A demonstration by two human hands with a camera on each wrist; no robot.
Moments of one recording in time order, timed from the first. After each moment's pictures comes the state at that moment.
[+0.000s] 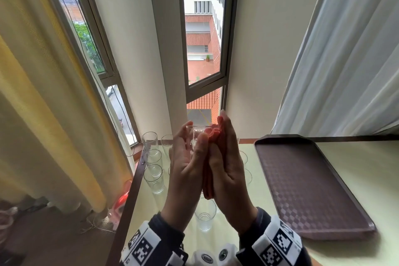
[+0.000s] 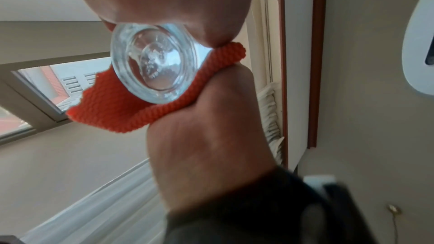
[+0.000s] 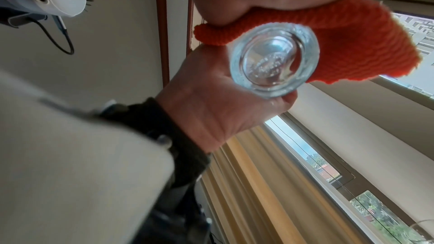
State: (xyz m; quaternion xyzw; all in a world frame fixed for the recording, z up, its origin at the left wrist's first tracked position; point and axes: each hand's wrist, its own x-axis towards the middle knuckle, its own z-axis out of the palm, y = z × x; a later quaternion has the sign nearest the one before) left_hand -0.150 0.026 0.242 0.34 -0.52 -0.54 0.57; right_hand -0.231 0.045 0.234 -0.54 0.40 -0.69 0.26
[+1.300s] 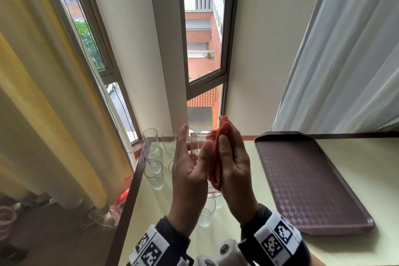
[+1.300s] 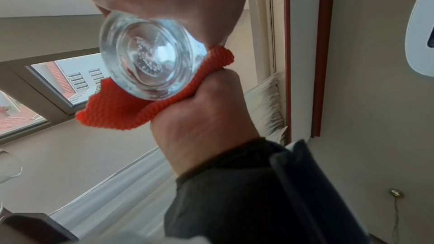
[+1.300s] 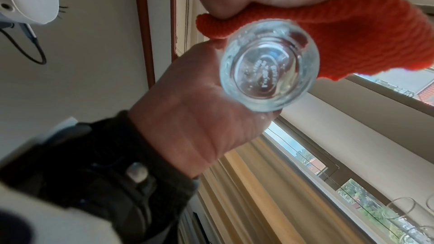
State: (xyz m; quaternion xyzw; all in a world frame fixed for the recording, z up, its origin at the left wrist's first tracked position) left_hand -0.155 0.037 0.224 0.39 -0.56 -0.48 0.55; right_hand -0.240 0.047 0.231 -0.45 0.40 -0.71 0.37
